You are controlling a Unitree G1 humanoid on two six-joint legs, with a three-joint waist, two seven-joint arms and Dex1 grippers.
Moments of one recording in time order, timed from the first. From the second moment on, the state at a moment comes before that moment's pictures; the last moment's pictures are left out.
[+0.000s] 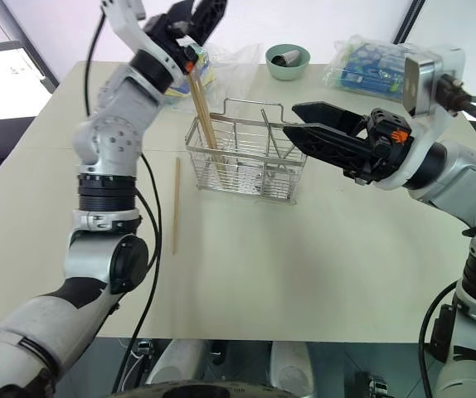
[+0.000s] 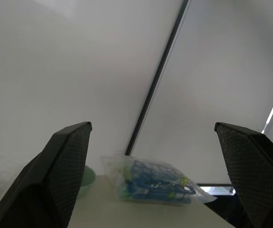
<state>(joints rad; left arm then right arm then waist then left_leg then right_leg) -1.13 0.17 0.27 0.18 -0.61 0.53 -0.21 -0.57 -0.81 -0.38 -0.33 1.39 0.98 0.68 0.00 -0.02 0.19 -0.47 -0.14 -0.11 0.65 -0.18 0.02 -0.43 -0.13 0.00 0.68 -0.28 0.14</state>
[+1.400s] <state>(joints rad) -0.92 0.12 0.26 0.31 -0.24 1.22 0.22 -0.57 -0.80 -0.30 -0.29 1.28 0.95 0.77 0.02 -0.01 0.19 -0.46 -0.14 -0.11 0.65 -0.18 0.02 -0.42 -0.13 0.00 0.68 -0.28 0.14</state>
